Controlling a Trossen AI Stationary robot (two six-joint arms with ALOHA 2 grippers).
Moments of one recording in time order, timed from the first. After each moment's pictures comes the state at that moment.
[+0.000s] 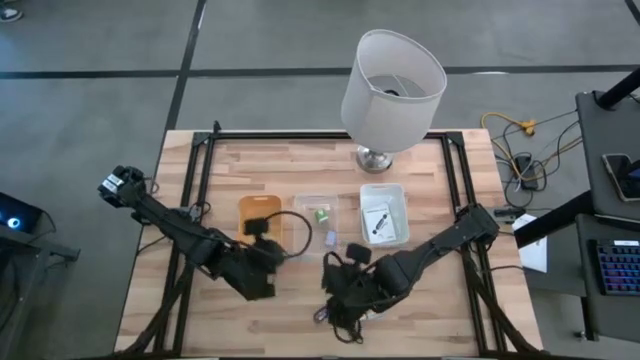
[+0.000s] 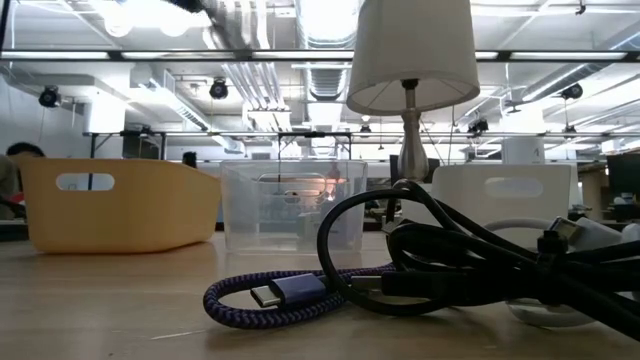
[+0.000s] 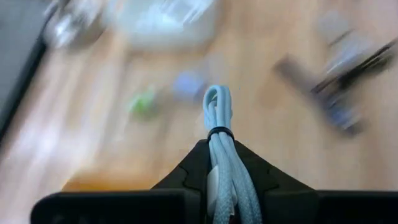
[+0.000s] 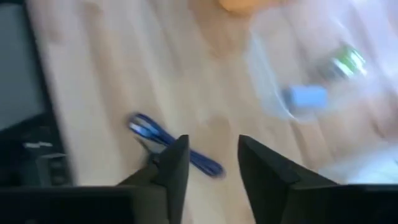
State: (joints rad) left arm -0.59 1.43 1.31 -0.91 -0.59 -0.54; right arm 0.53 2.10 2.13 -1.25 0.35 0.79
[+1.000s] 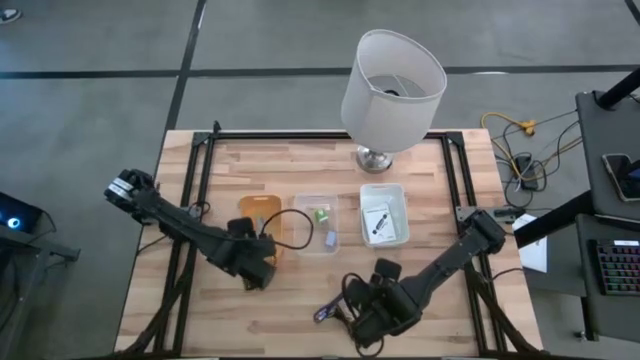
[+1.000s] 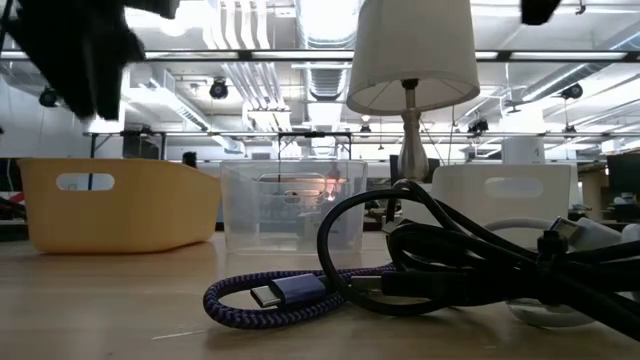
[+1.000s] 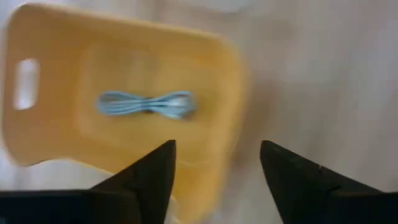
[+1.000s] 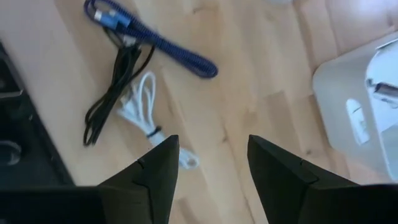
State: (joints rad) left arm -0.51 1.50 1.21 -1.17 -0.28 -0.78; right arm 0.65 2.10 2.00 -1.43 0.25 1.02
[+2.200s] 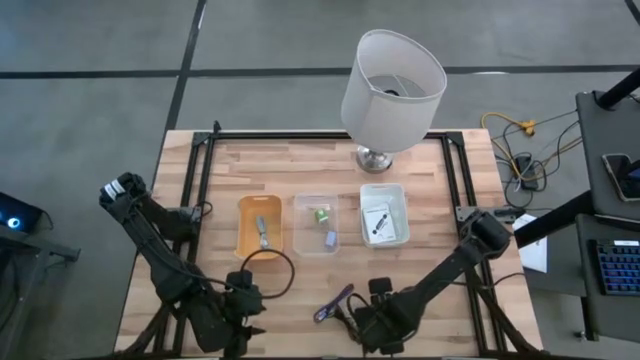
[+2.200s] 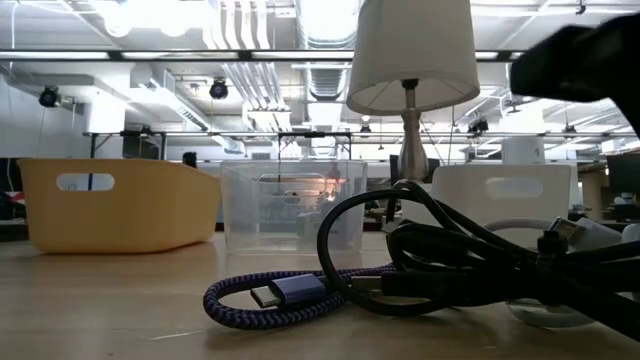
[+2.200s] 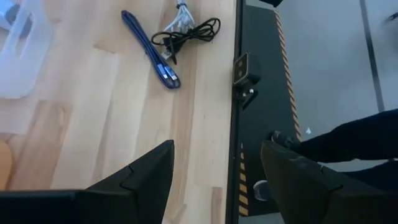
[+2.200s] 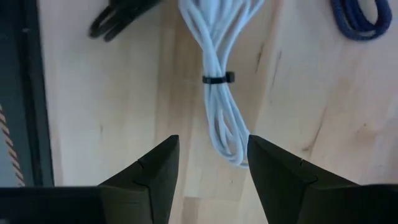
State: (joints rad) left arm -0.86 1.51 1.37 -0.76 -0.35 -0.96; right arm 0.70 2.08 1.58 -1.00 0.03 0.61
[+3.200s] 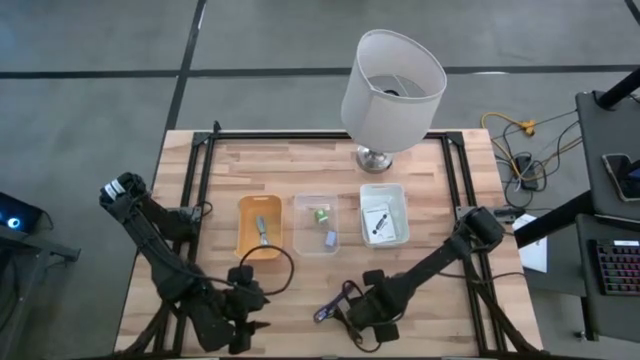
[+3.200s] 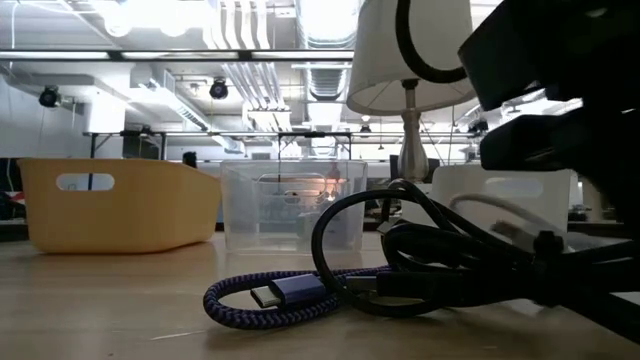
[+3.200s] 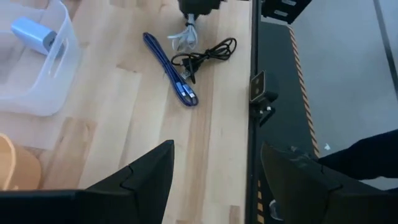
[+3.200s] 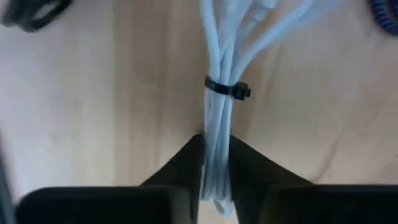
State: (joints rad) left arm -0.86 1.50 1.37 -0.77 -0.44 -0.94; right arm 0.60 2.09 1.45 -0.86 -0.10 0.49
